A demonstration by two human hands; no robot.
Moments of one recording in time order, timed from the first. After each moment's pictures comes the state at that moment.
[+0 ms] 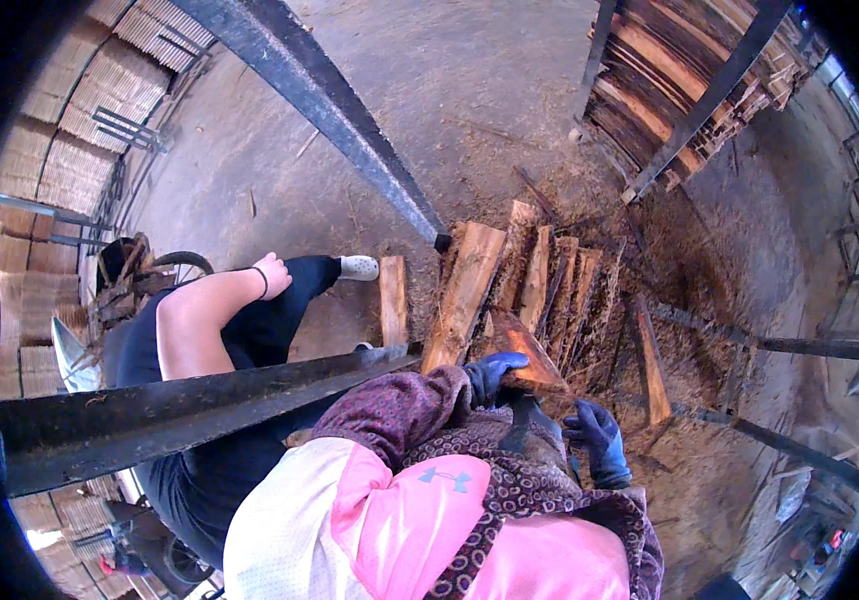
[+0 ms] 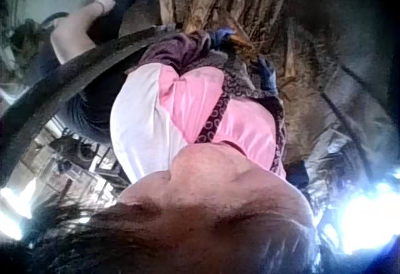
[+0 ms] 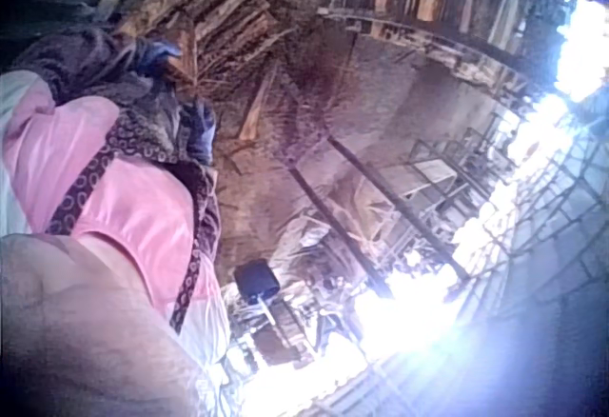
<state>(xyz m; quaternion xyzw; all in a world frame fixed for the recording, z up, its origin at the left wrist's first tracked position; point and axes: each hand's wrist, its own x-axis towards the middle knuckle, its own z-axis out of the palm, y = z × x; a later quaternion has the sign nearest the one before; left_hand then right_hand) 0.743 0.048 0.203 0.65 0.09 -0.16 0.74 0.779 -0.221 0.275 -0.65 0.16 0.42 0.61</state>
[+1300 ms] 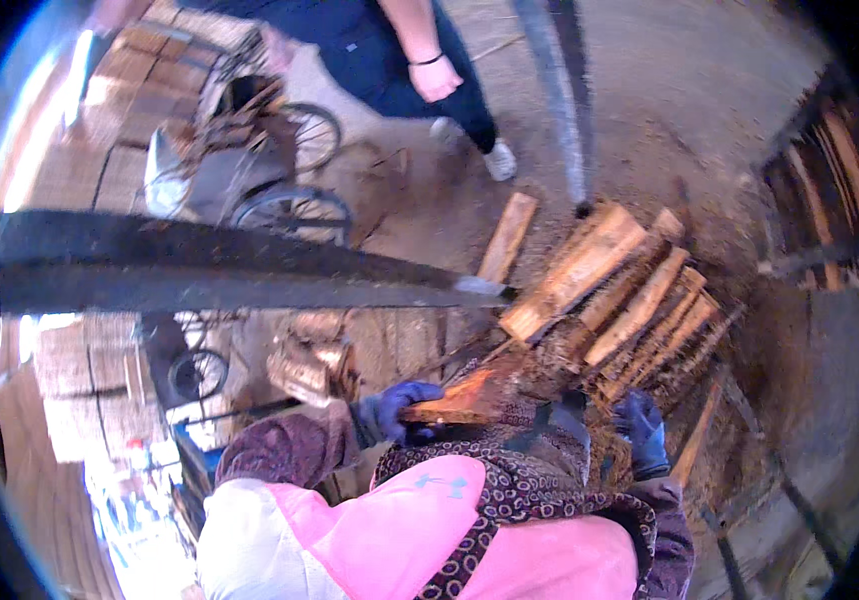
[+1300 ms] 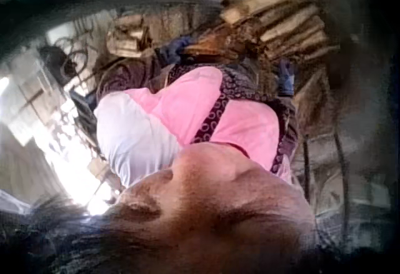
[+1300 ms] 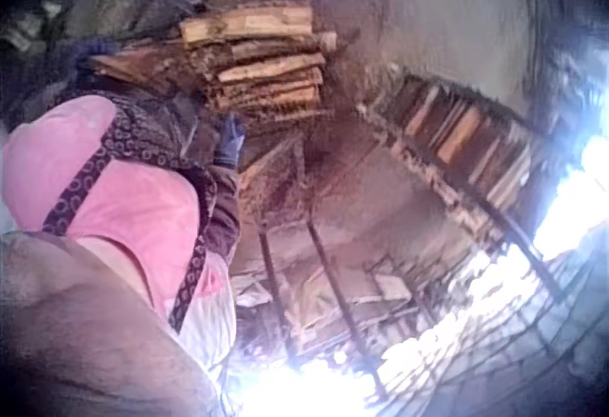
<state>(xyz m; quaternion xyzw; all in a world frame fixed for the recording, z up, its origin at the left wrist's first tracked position) 0.470 0.057 0.335 0.67 0.28 -0.03 0.69 0.851 -0.201 0.170 -0.61 0.03 0.57 0.55</state>
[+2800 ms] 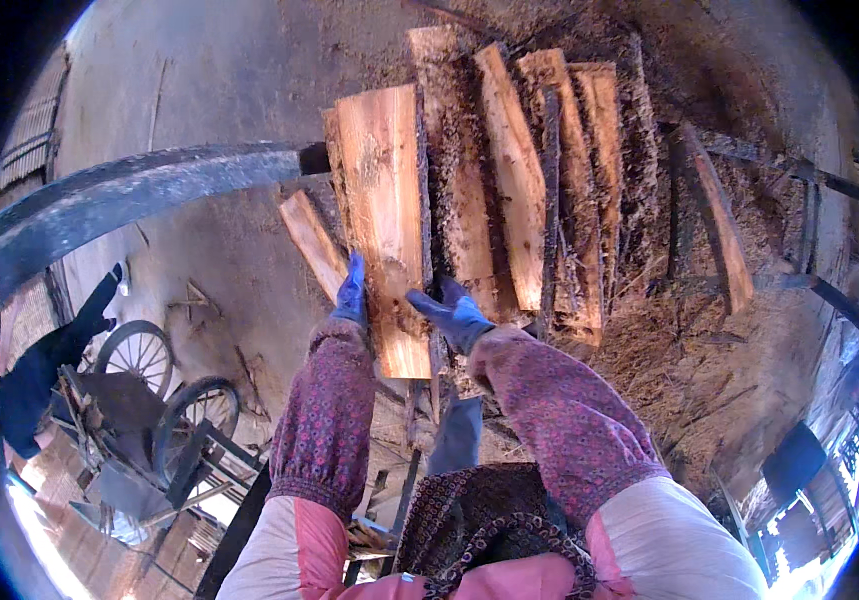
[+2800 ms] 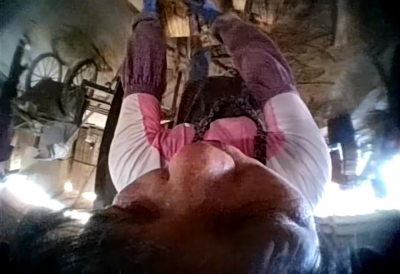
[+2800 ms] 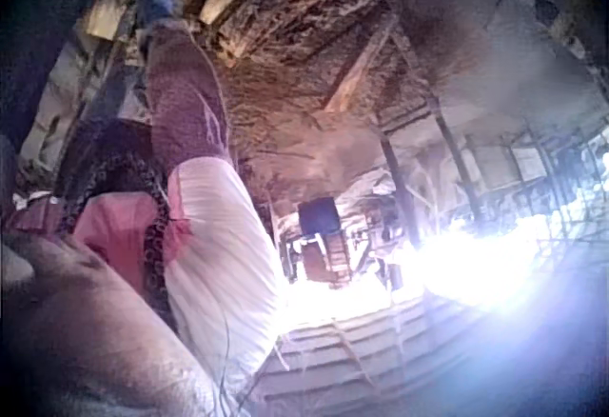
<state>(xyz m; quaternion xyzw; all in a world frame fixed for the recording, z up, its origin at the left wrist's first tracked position) 0.737 0.246 -0.160 0.41 0.53 -0.16 0.72 0.762 0.028 -0.191 -0.46 0.22 0.46 0.73</state>
